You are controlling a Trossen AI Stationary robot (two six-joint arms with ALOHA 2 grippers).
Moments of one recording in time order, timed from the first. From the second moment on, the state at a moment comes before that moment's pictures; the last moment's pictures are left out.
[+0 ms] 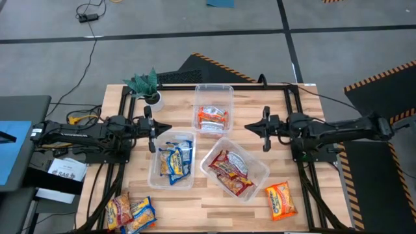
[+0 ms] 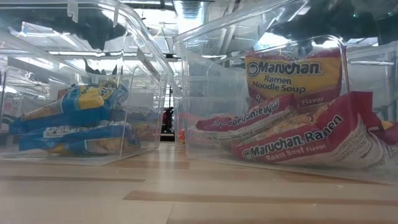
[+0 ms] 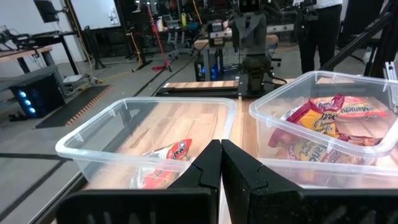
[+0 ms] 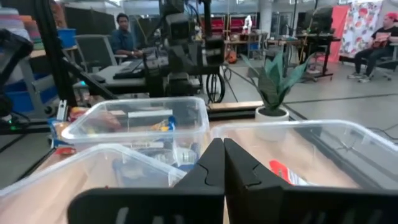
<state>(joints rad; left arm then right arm) 0.02 0.55 0.33 0.21 -0.24 0.09 -0.06 0.73 0.30 0.46 0.05 0.02</state>
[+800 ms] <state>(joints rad) 0.02 0.55 0.33 0.20 -0.24 0.07 -0.01 0.68 0.30 0.46 0.05 0.02</state>
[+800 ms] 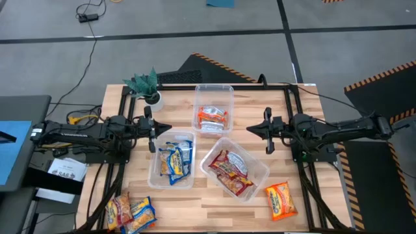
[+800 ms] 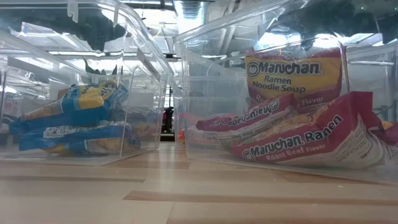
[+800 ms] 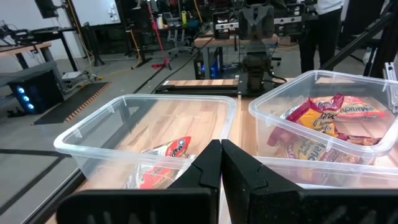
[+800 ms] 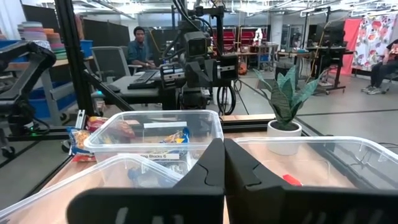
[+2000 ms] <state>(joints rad) 0.02 0.45 0.33 0.16 -0.27 0.06 -0.02 0.69 0.31 0.51 0.11 0.03</state>
